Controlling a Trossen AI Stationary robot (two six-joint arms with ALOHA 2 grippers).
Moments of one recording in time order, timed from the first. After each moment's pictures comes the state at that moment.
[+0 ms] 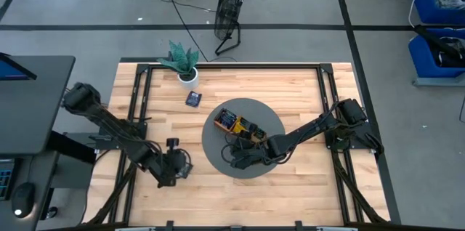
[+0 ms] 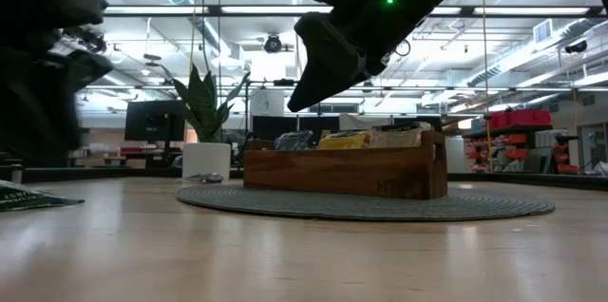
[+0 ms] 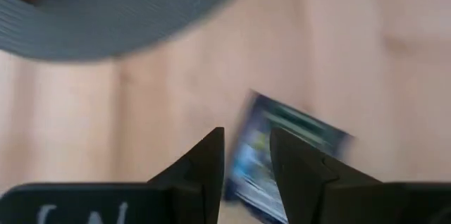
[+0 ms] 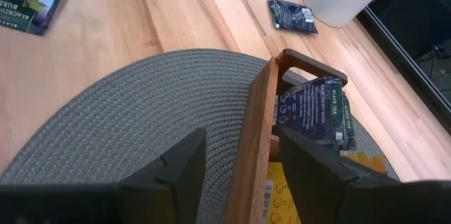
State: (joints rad) left arm -0.72 1.35 0.63 -0.43 -0.45 -0.58; right arm 0.34 1.92 1.24 -0.20 0.73 0.29
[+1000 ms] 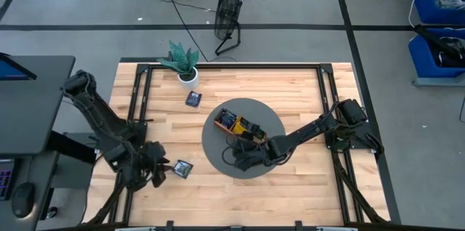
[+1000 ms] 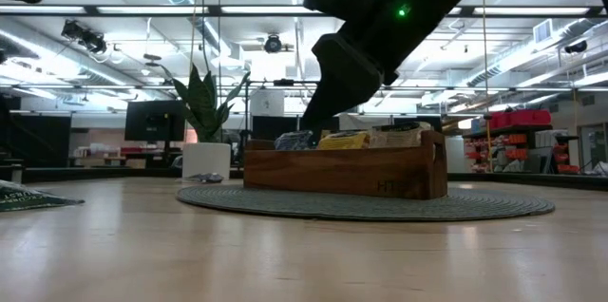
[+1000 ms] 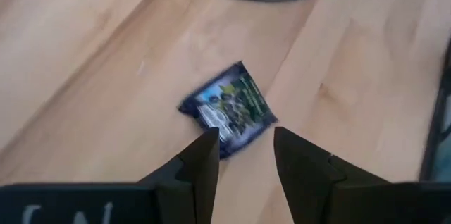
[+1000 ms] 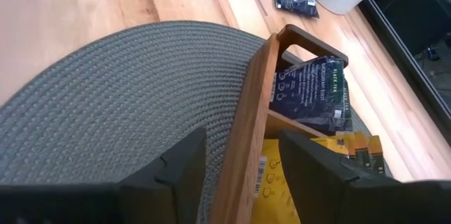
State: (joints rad) left arm -1.00 1.12 0.63 -0.69 -0.58 -1.51; right arm 0.35 1.92 1.22 -0.26 0.73 0.28
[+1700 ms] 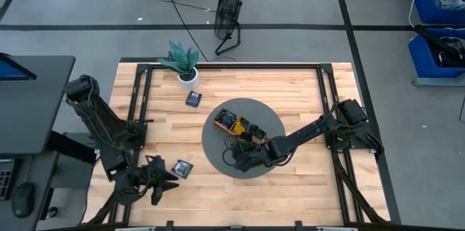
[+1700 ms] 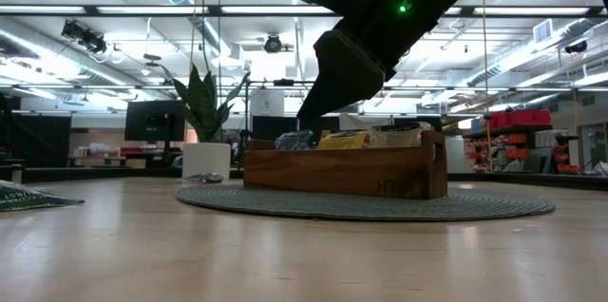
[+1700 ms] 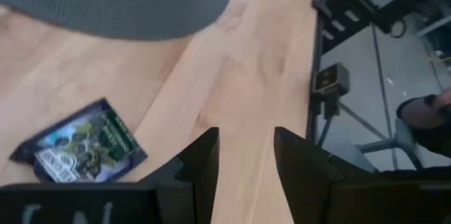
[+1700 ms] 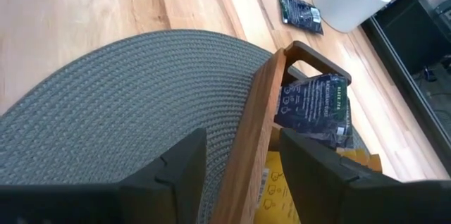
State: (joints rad) left arm -1.10 1.23 0.63 -0.24 -0.78 -1.39; right arm 0.36 1.92 1.22 -0.22 0.73 0.19
